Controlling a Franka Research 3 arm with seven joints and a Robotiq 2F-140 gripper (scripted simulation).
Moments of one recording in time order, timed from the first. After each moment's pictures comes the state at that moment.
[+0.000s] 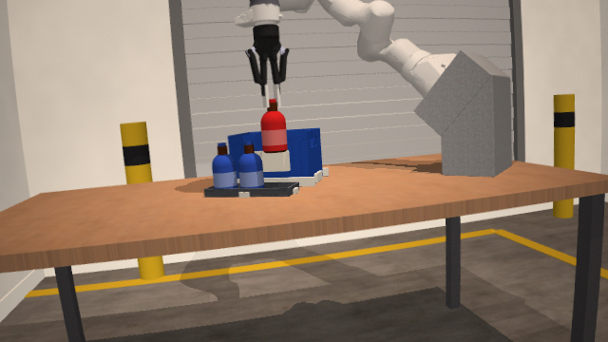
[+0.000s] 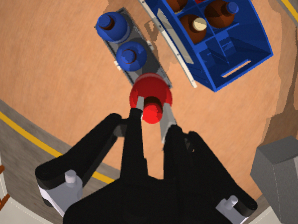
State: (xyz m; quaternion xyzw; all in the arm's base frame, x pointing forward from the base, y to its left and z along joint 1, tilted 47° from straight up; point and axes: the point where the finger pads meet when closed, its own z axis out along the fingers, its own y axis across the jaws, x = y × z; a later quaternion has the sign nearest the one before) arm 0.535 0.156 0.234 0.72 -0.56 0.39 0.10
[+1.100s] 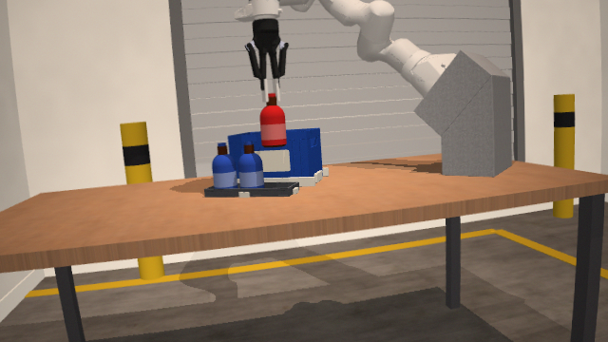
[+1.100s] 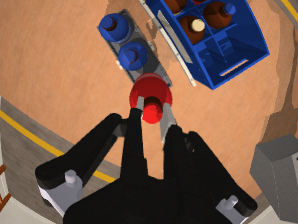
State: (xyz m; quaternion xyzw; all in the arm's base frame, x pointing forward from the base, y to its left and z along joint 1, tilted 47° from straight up) arm 0.529 0.166 0.245 0.72 -0.56 0.39 0.10
